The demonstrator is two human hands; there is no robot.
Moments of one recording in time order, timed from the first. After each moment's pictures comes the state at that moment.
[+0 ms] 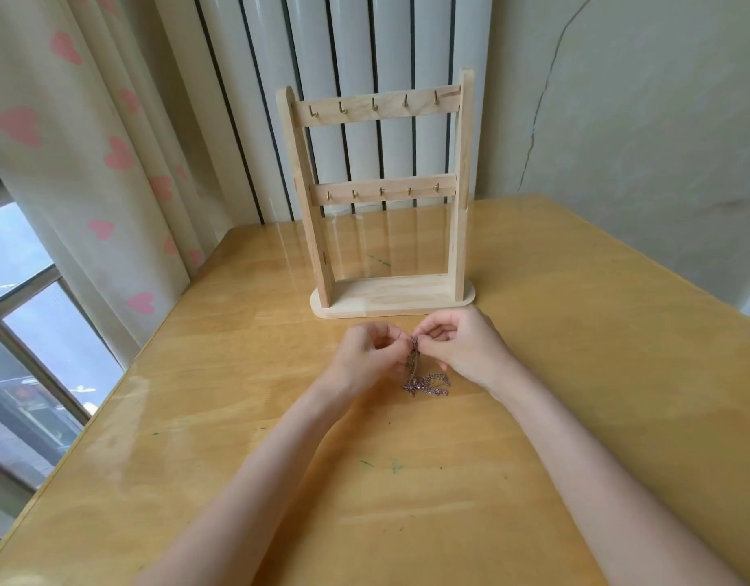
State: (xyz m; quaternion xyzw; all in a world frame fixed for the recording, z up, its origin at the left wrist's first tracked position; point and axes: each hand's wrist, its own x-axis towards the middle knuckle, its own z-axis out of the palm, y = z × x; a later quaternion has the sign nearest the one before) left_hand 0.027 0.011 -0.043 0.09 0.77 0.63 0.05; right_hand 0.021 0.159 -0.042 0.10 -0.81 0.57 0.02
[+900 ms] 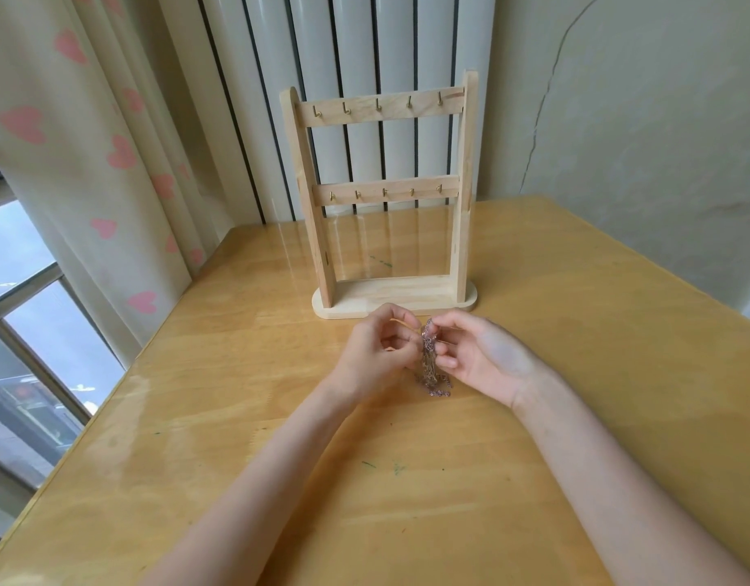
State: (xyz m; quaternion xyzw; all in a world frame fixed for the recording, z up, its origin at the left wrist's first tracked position) left_hand 0.026 0.014 -0.043 0.18 0.76 0.62 -0.01; right_hand 0.023 0.164 -0.036 0.00 -0.50 0.84 -0.19
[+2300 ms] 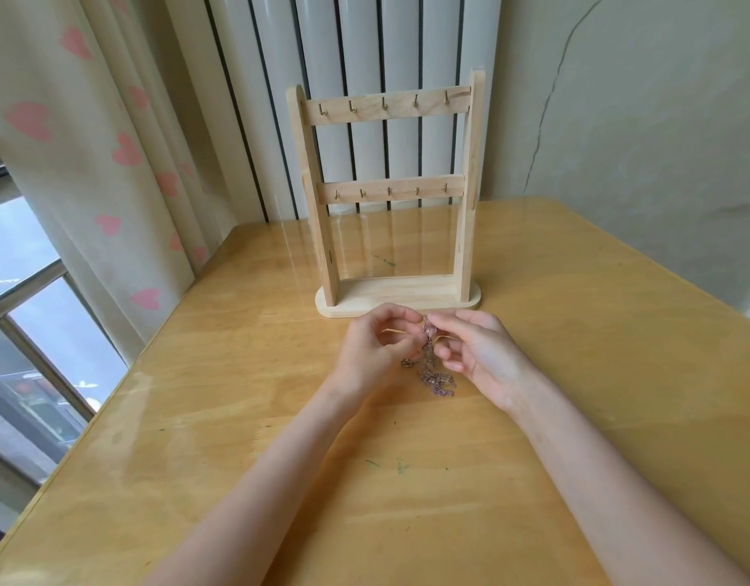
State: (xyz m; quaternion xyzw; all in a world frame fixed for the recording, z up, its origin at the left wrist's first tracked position) left_hand 0.029 0.013 -0.042 0.13 0.75 0.65 -0.03; right_hand 0.024 0.158 -0.041 0.02 -0.59 0.80 -0.09
